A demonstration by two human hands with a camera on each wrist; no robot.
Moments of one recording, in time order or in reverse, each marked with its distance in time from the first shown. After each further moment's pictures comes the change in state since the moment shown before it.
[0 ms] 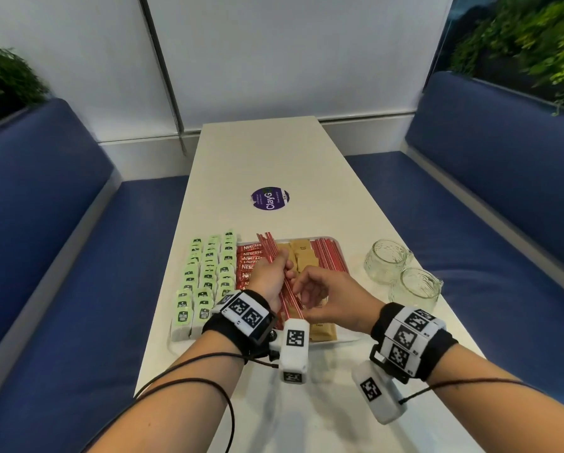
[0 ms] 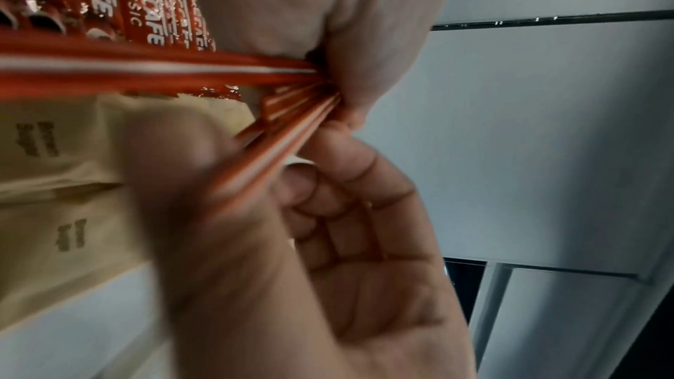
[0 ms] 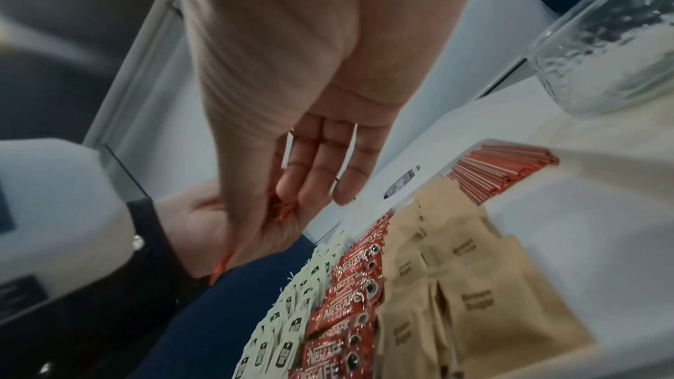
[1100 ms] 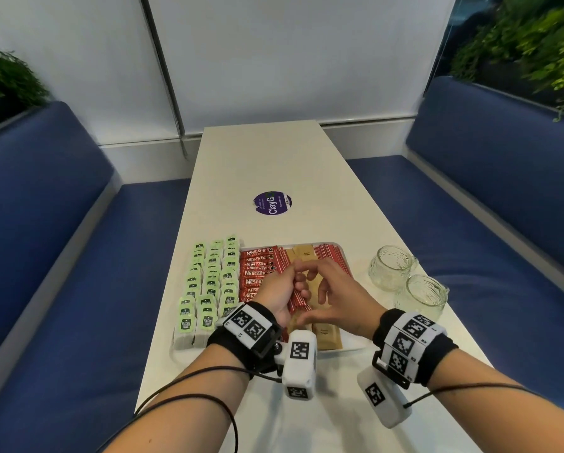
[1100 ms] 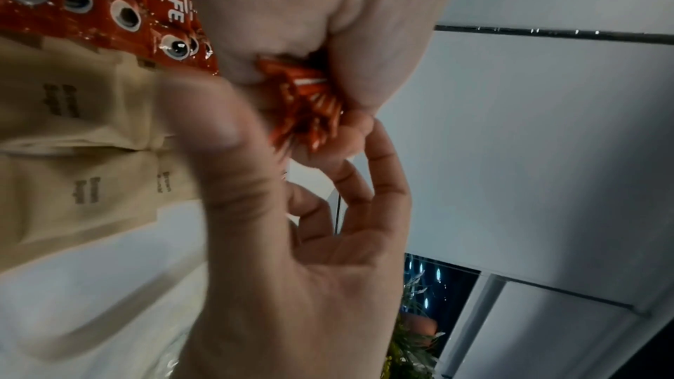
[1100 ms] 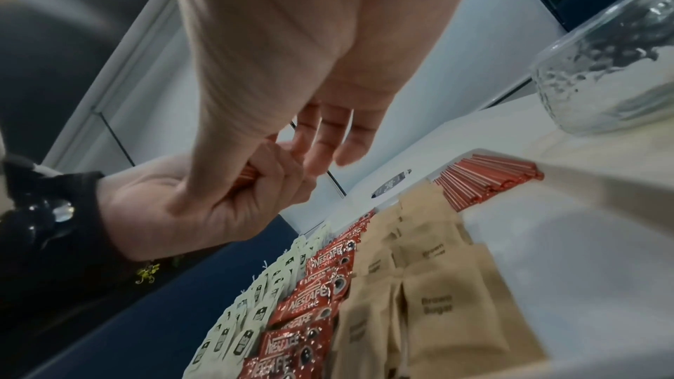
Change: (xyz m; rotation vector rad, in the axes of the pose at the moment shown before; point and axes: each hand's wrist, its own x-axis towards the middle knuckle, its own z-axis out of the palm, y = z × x) left_hand -0.007 0.000 -0.002 -0.105 -0.145 -0.190; right_hand 0.013 0.015 -0.002 -0.226 0.129 -0.049
